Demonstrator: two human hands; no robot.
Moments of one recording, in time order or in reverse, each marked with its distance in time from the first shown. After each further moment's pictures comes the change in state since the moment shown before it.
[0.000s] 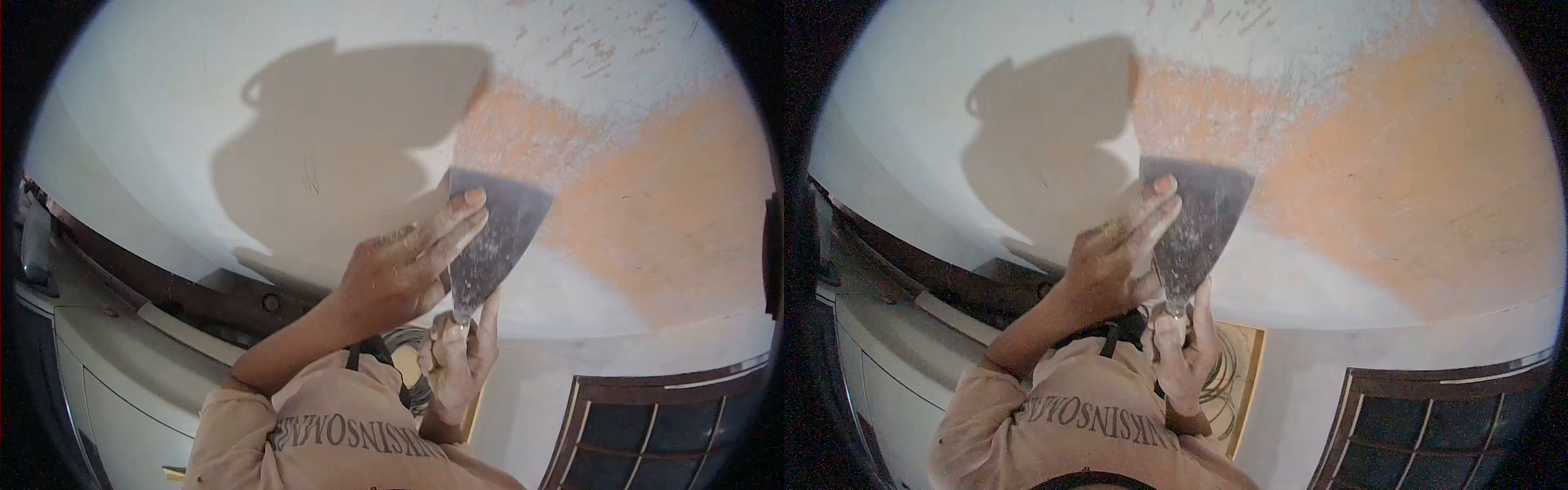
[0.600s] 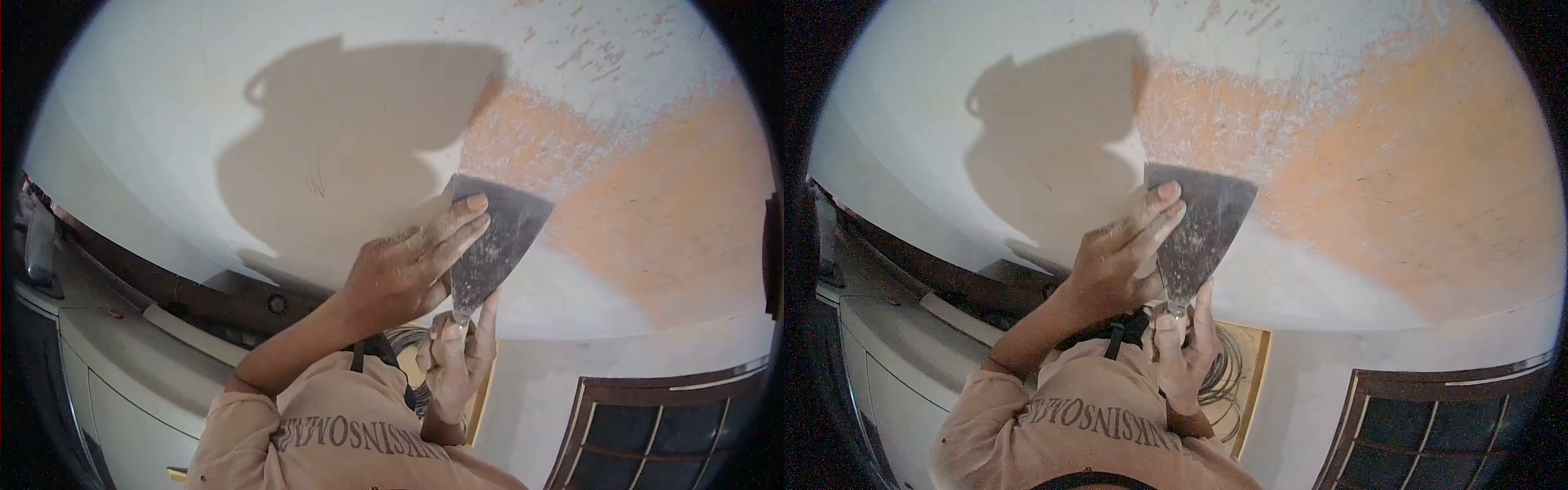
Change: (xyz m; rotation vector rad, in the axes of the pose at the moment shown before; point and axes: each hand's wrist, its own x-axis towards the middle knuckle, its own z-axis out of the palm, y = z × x) left_hand -0.001 -0.013 0.002 -0.049 0.051 0.024; right_hand 0.001 0.018 0.005 -0.021 -0.021 -0.055
